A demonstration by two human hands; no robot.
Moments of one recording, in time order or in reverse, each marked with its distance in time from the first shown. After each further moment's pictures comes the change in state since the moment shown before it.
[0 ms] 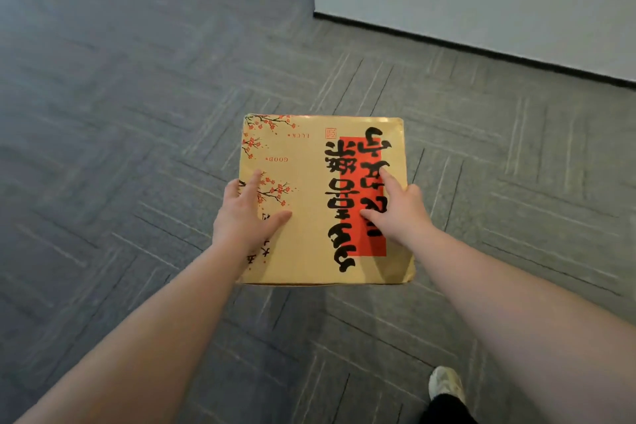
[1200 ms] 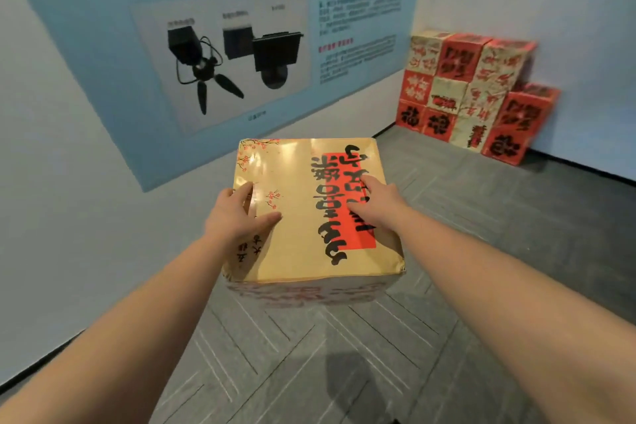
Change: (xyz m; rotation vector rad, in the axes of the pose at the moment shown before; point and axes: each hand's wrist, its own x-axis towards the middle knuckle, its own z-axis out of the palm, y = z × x) left_hand -0.090 1.069 0.122 0.119 -0.362 1.225; right_hand -0.062 0.471 -0.798 0.275 0.898 0.683
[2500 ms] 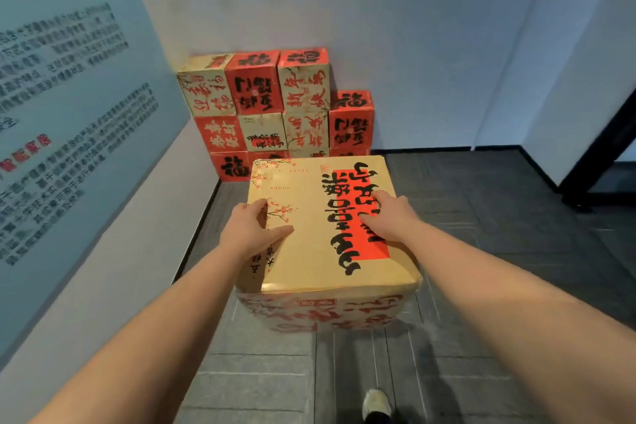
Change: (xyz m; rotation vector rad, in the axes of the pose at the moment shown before) left_hand 0.755 0.624 0.376 0.100 -0.466 0.631; right_hand 0.679 0.398 -0.347 0.135 0.324 0.691
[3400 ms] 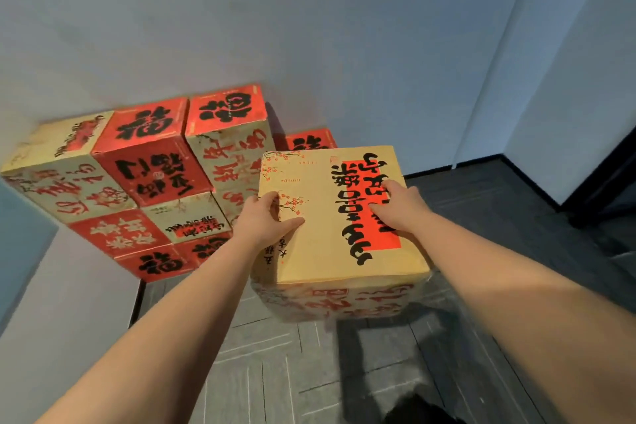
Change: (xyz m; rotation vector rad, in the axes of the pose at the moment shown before) left_hand 0.667 0.215 0.035 0.089 -0.159 0.189; right_hand 0.615 -0.012 -0.167 0.088 0.131 0.255
